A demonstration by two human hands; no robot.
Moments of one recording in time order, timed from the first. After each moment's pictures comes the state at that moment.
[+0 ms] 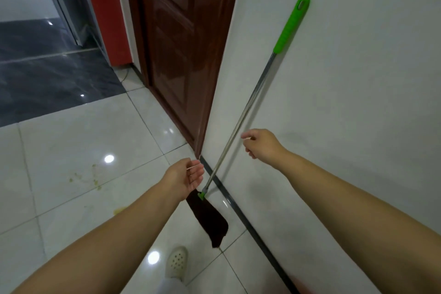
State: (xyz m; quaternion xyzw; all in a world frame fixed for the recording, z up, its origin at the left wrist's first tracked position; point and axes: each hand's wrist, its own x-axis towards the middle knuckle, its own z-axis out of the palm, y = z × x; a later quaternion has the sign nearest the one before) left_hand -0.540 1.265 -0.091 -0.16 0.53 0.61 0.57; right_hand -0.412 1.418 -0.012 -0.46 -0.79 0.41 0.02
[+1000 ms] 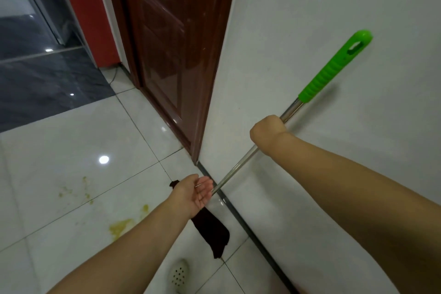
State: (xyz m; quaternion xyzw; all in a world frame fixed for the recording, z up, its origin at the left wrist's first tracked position) left_hand -0.576 1.344 -0.115 -0.21 0.50 0.56 0.63; right_hand -0.496 1.514 0.007 -0.21 -0.84 -0.32 -0.39
